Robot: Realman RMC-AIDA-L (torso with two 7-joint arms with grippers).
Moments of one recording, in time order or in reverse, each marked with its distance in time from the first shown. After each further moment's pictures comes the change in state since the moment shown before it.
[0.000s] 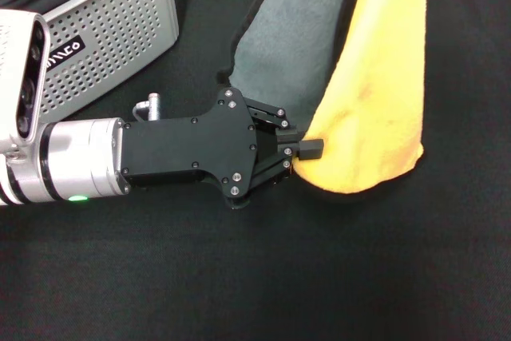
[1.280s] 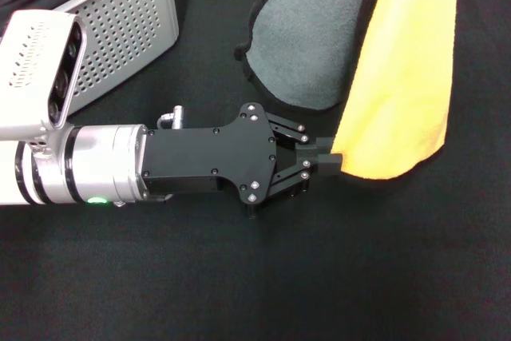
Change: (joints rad) left arm -0.078 0.003 0.007 -0.127 0.020 0.008 -0.066; right arm -0.011 -0.001 0.040 -0.022 0.040 -0.019 -0.038
